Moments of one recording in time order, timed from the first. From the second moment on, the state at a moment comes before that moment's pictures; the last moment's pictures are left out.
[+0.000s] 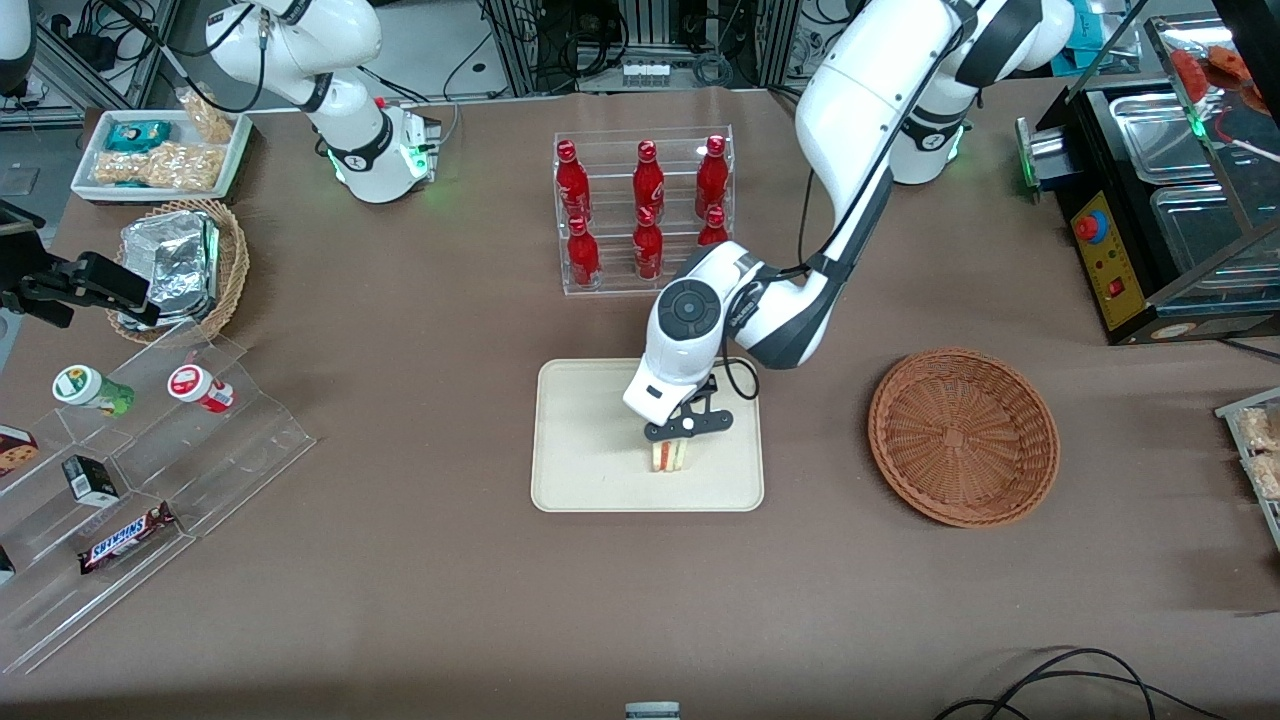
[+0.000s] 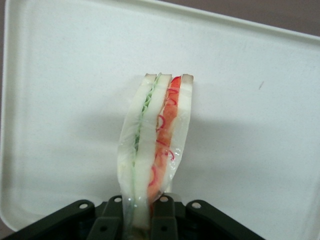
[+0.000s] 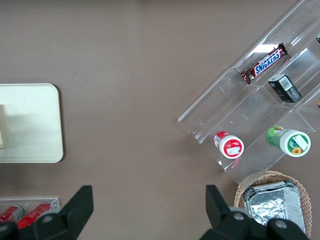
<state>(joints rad) -0.67 0.74 -0.08 -1.50 0.00 2.27 -0.90</state>
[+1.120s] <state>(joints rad) -0.58 0.37 -0.02 -1.49 0.02 1.75 -0.74</state>
